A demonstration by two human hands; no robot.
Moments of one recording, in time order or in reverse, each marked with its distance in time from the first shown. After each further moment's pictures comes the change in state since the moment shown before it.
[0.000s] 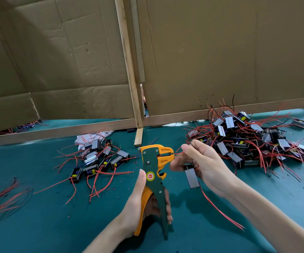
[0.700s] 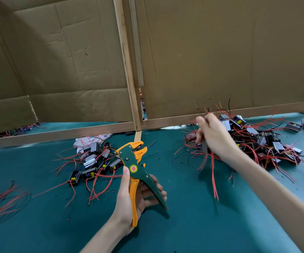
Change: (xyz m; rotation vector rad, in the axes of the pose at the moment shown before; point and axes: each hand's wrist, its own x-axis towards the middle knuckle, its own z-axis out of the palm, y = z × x) left_hand 0.011 0.001 -0.006 -0.233 0.277 0.156; right_hand 0.055 -0.035 -0.039 -0.688 0.332 -0.096
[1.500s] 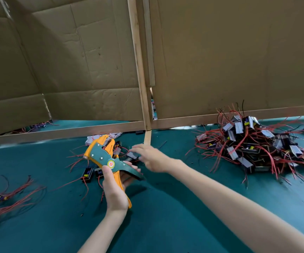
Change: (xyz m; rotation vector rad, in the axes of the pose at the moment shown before) left_hand 0.016 0.019 -0.039 0.091 0.430 0.549; right_hand 0.017 0.012 0.178 -0.621 -0.728 -0.481
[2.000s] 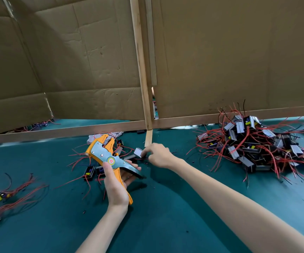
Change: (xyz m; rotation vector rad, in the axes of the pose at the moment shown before) left_hand 0.006 -0.004 -0.004 0.038 0.052 -0.027; right_hand -0.002 0.006 -0.003 0.229 0.056 0.318
